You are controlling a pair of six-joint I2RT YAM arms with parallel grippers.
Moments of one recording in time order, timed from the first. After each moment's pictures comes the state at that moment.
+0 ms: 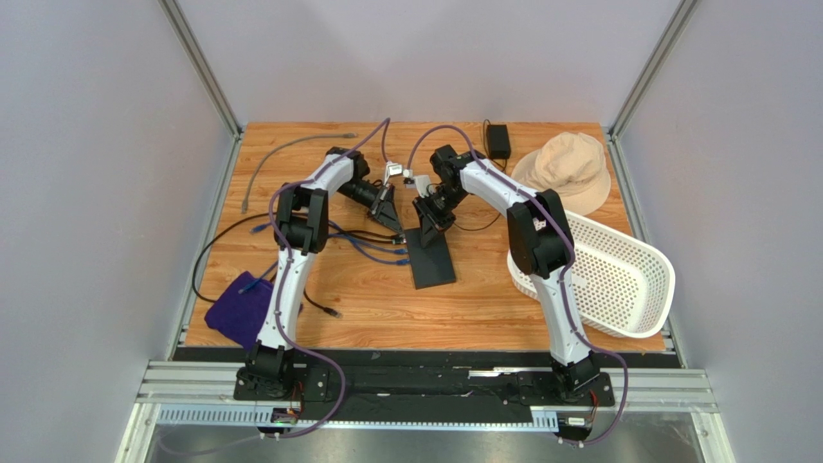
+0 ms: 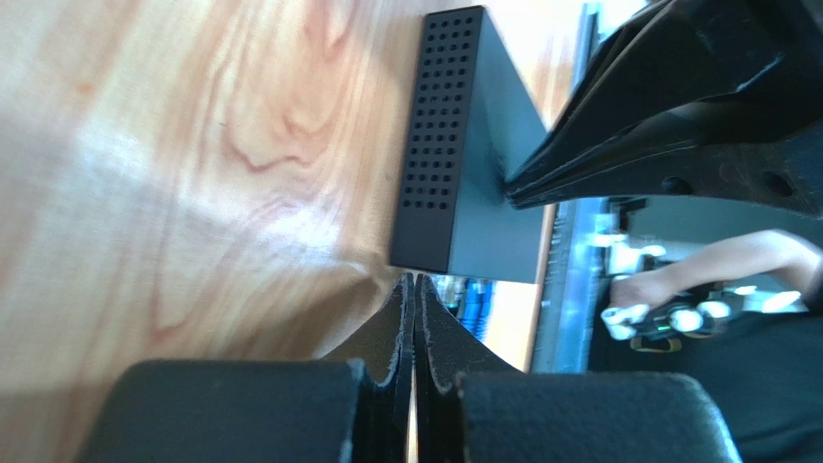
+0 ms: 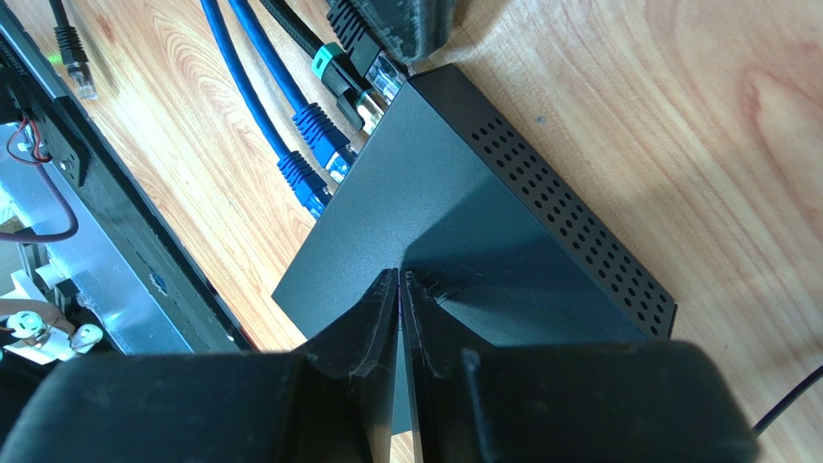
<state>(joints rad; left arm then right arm) -0.25 2.70 2.26 -1.37 1.20 0.61 0.49 2.34 1.95 -1.03 -0.64 -0.20</state>
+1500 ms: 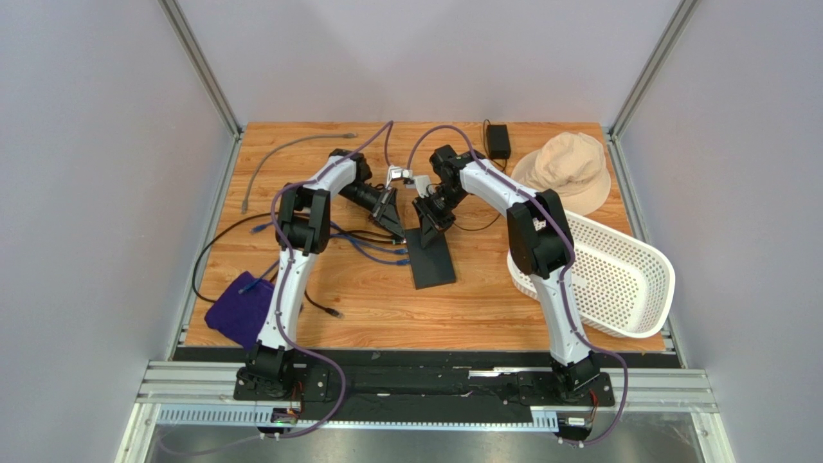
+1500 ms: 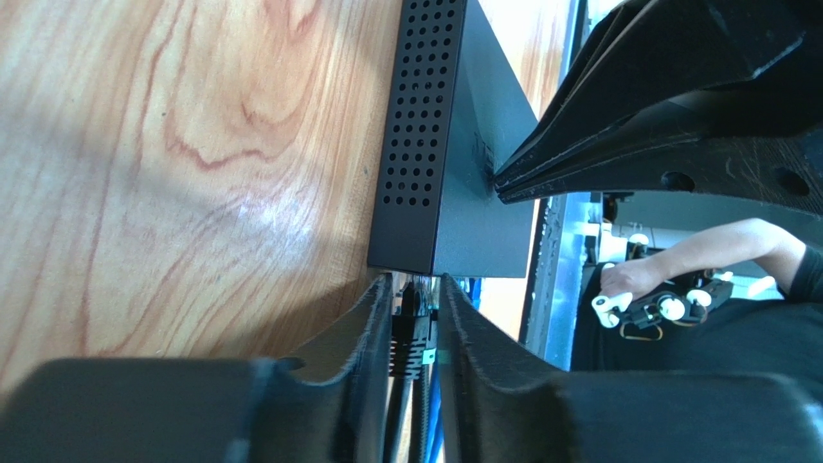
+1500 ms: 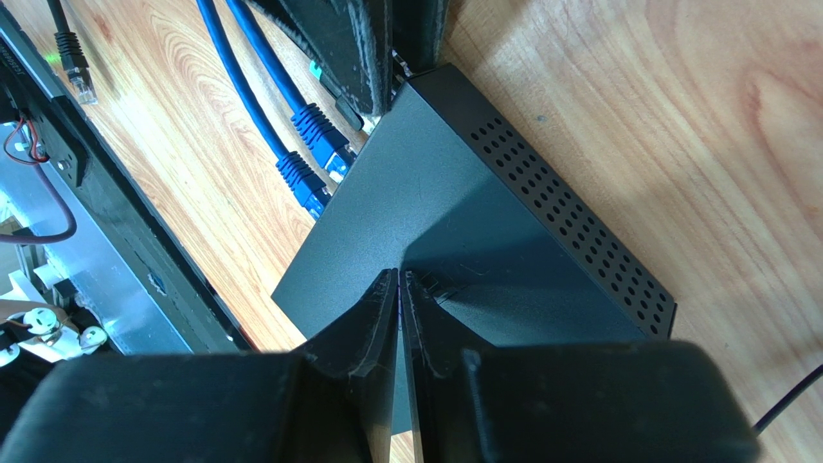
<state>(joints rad) -0.26 2.70 2.24 -1.41 1.20 0.64 0.50 2.34 1.95 -1.03 -0.64 -0.20</state>
